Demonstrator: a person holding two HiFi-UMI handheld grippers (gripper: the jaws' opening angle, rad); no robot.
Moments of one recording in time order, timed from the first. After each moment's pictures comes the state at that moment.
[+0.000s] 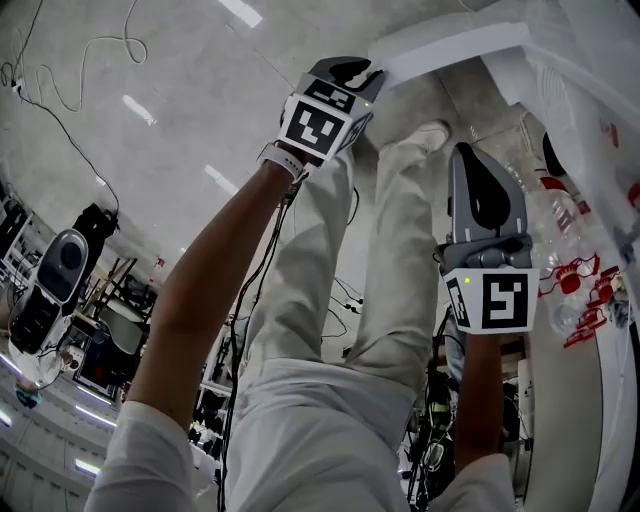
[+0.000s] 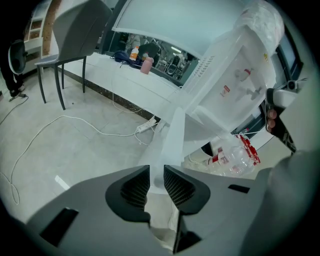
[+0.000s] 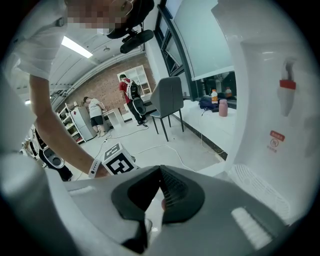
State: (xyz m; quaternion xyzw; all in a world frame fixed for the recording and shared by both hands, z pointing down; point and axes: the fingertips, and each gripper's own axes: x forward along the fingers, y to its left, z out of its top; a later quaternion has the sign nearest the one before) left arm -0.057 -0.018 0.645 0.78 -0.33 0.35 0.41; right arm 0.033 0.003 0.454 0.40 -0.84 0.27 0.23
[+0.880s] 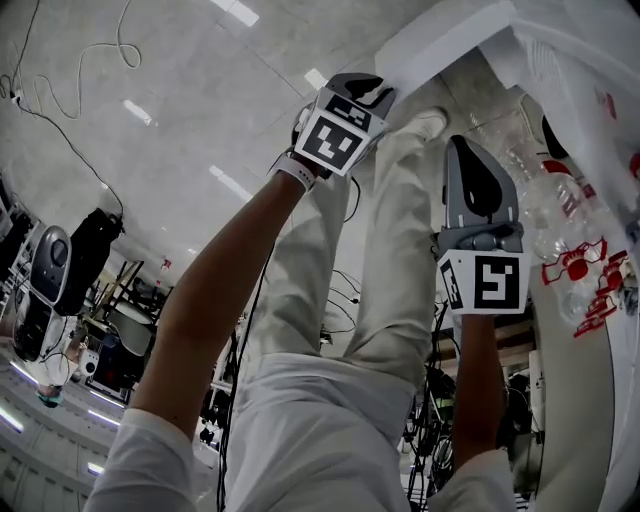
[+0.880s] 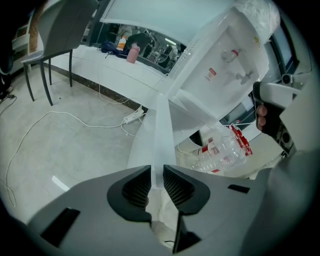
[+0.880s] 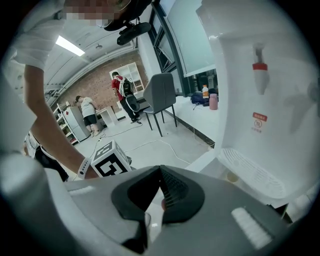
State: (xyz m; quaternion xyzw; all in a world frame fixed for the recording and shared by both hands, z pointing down) left arm -0.010 0.034 0.647 0.78 -0.27 0.38 0.41; right arm 0.058 0.028 0.476 0.43 -0.82 0.29 0.24
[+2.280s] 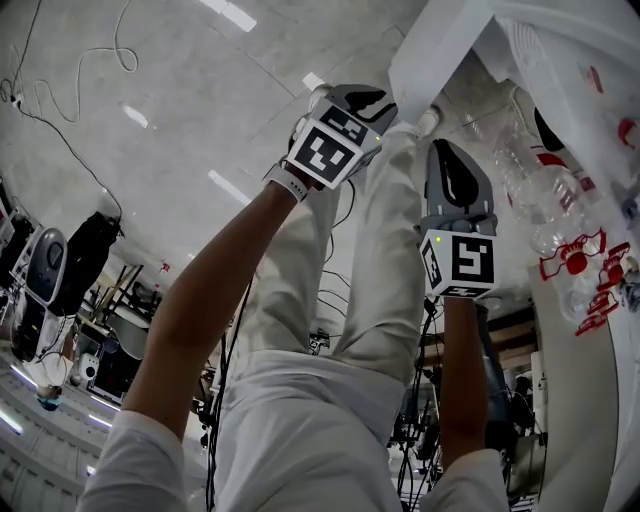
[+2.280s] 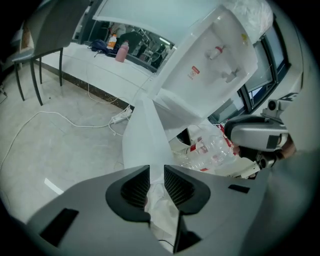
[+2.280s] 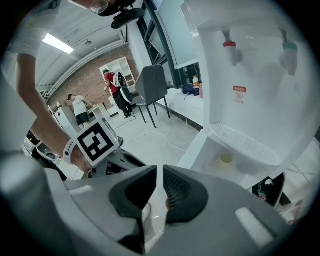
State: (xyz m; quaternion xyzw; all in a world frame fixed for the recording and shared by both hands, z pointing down) left arm 0.027 0.065 0.625 0.80 -0.23 0.37 0.42; right arm 0.085 0.073 0.520 0.47 -0.78 0.33 0.25
